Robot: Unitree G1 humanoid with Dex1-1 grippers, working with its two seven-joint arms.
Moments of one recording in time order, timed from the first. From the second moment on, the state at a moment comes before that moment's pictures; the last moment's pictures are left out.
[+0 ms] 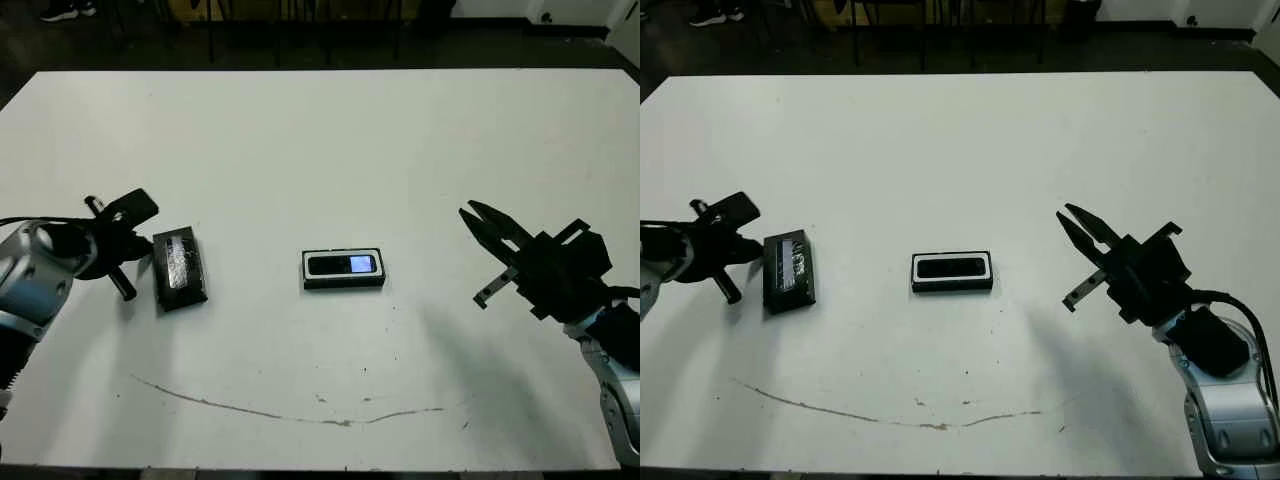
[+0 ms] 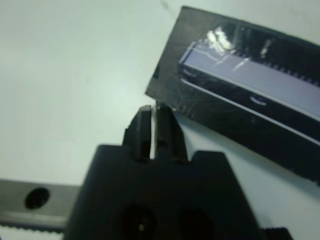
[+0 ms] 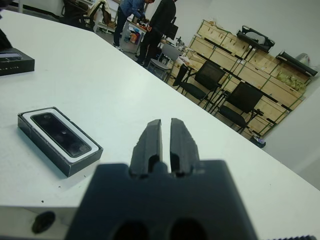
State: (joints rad) left arm -0.49 0.84 -0.32 0.24 0.12 0.60 -0.81; right arm 0.04 -0.56 -0.09 -0.32 0.13 -0.01 0.54
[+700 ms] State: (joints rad) left arm -0.55 0.76 -0.34 0.28 0.12 0.51 -0.92; right arm 0.05 -0.55 -0.09 -0.32 0.13 -0.02 0.55
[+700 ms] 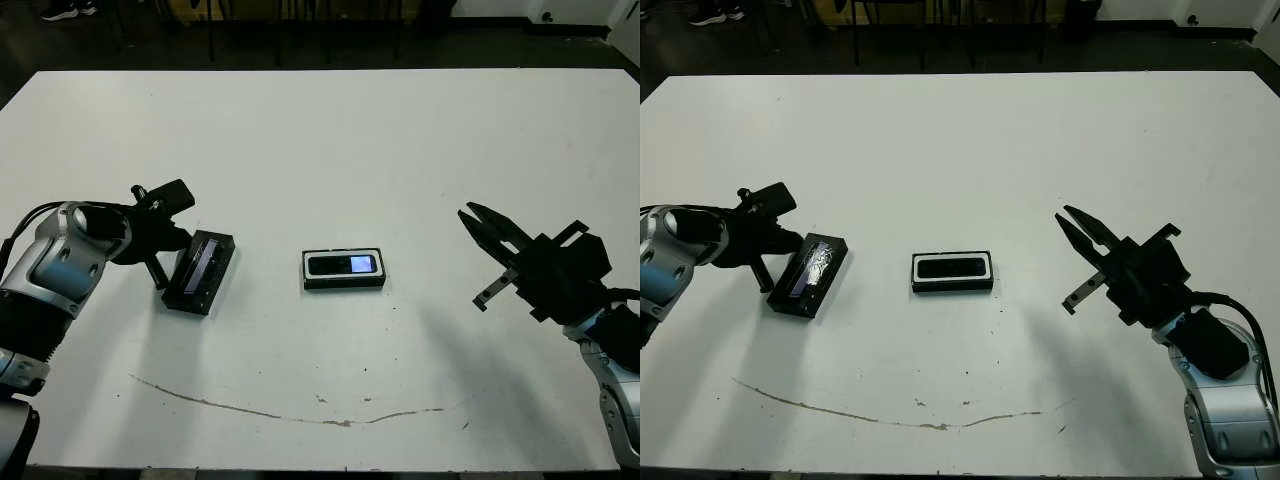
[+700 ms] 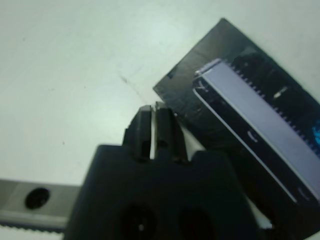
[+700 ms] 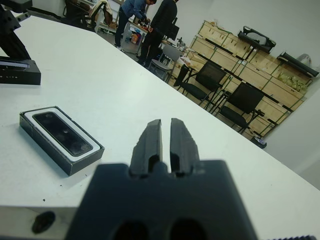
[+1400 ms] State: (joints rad) left arm -0.34 0.87 -0.05 -0.08 0.14 0.58 -0.71; right arm 0.05 -0.55 -0.08 -0.33 0.13 0.00 0.54
